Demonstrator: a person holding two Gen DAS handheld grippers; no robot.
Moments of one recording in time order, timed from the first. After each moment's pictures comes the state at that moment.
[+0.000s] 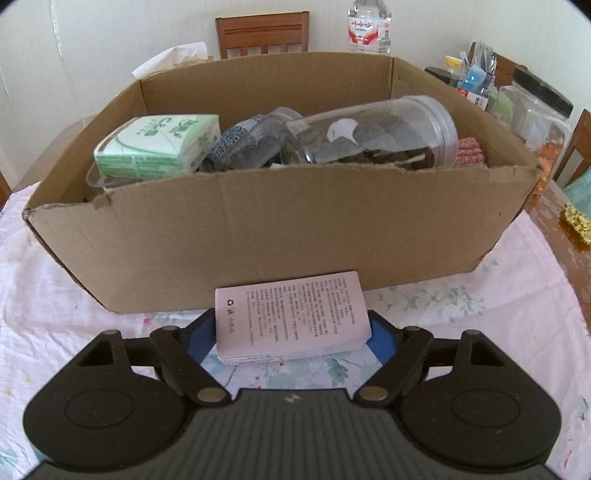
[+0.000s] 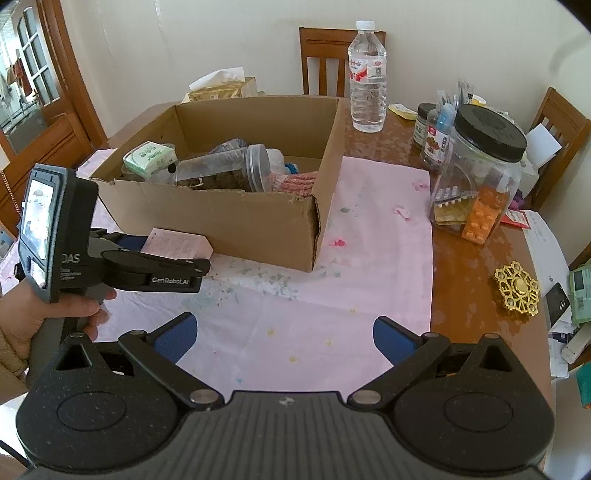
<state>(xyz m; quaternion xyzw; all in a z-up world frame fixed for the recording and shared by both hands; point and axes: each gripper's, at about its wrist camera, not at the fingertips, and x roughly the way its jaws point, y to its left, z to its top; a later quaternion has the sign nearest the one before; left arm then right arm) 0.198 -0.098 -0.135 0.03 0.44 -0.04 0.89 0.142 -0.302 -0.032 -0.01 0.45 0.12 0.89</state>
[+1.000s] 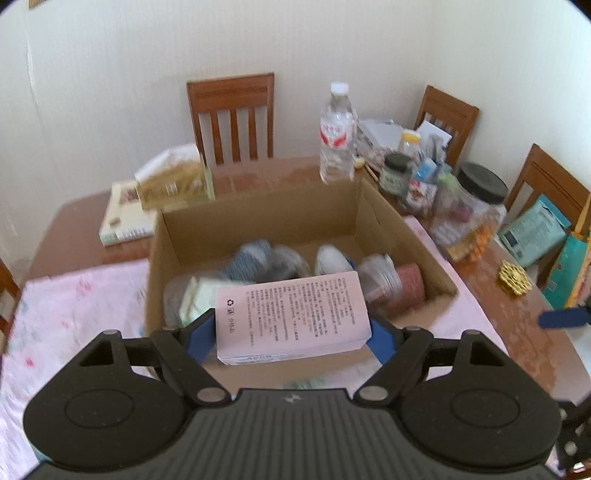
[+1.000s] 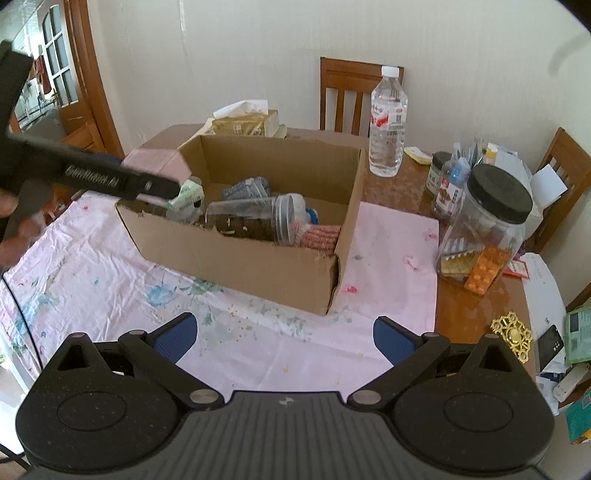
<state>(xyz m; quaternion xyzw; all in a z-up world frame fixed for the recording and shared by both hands) 0.208 -0.060 -0.003 0.05 0.38 -0.11 0.92 0.142 -0.285 0.003 -0.03 0.40 0.14 0.90</state>
